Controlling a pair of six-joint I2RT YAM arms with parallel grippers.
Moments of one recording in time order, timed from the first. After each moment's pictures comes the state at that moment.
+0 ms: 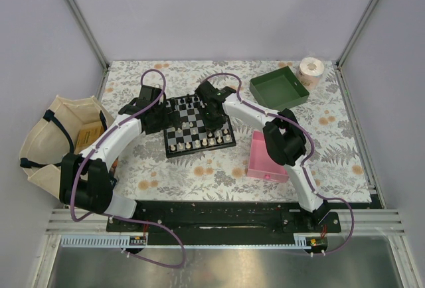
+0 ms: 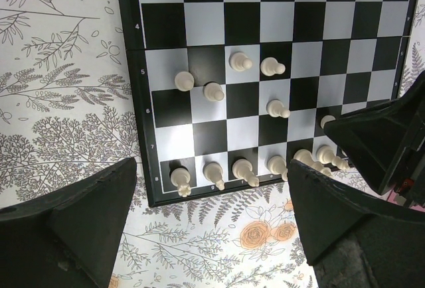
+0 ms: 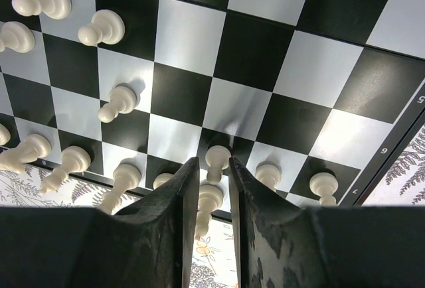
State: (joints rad) left arm -0.25 1.43 1.05 -0.57 0.02 -0.50; right arm 0.75 2.28 1.94 -0.83 -0.04 0.38
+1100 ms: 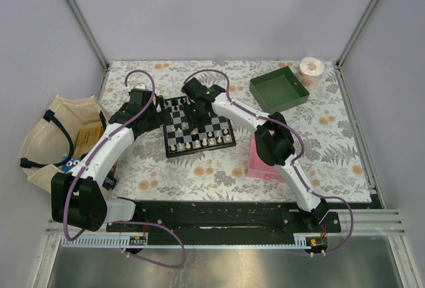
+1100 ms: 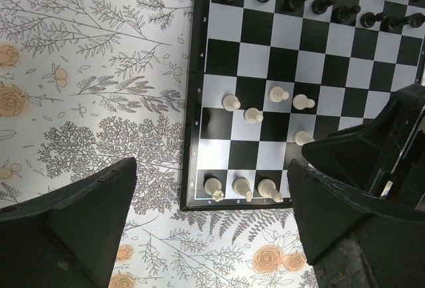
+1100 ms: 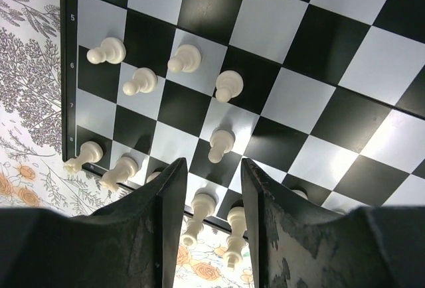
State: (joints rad) left arm -0.23 1.29 1.00 -0.56 -0.15 -0.55; right arm 0.80 2.41 2.20 -0.86 -0.10 0.38
